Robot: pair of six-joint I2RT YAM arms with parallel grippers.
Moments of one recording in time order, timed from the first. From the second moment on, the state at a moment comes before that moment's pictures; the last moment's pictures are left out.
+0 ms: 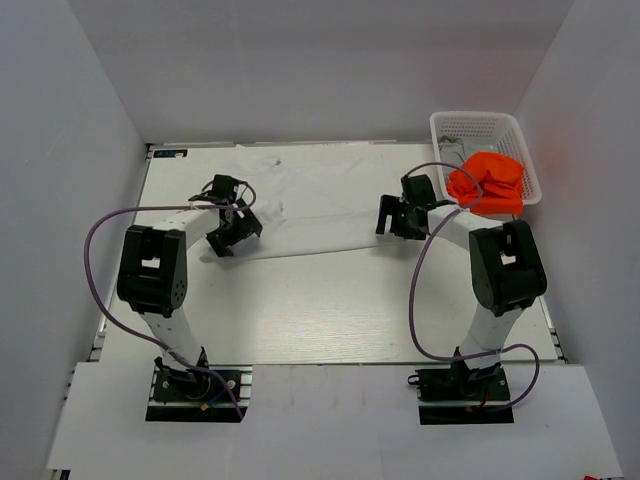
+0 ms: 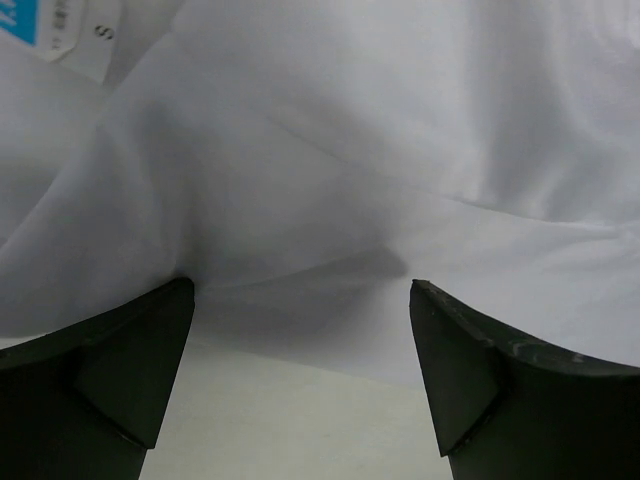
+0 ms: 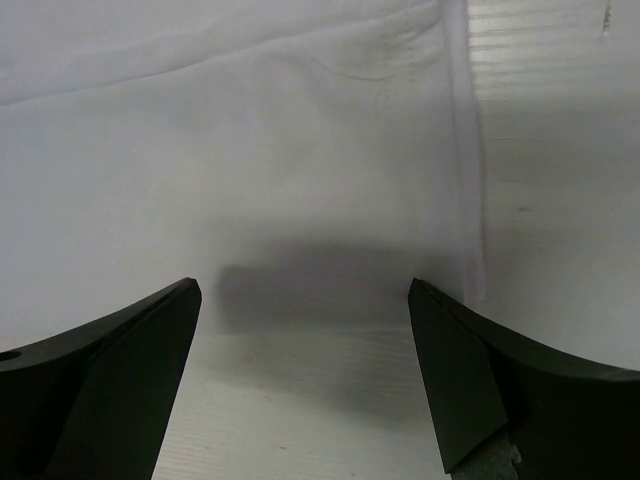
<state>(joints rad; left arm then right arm) -0.17 1.82 1.18 -0.53 -0.07 -0.74 0.30 1.83 1.11 -0.26 -0.04 0.35</state>
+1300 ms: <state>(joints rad) -0.14 2.21 2.08 -0.68 -0.27 -0.66 0.36 1.79 1.37 -0.23 0.19 0.39</state>
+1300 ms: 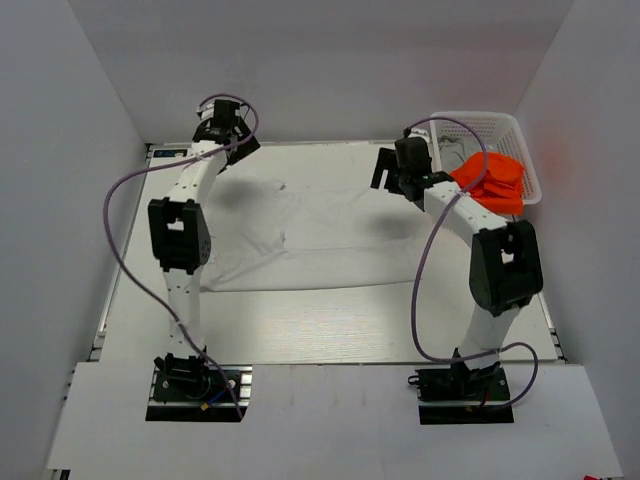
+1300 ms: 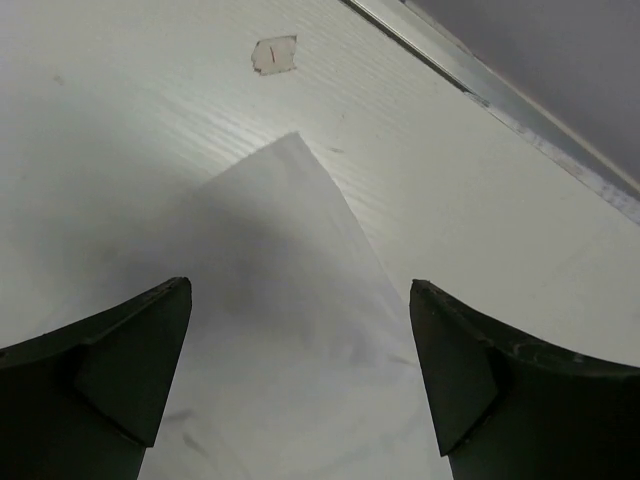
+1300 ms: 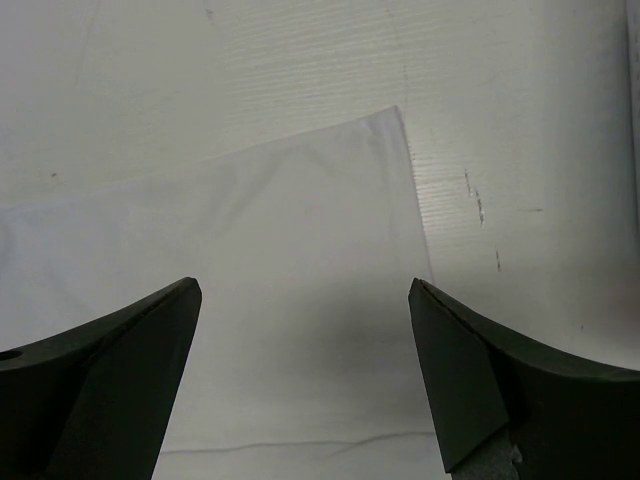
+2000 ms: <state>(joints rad) -0.14 2.63 2.32 -0.41 -0.31 -0.32 0.28 2.11 1.68 -0.36 0.18 0.30</state>
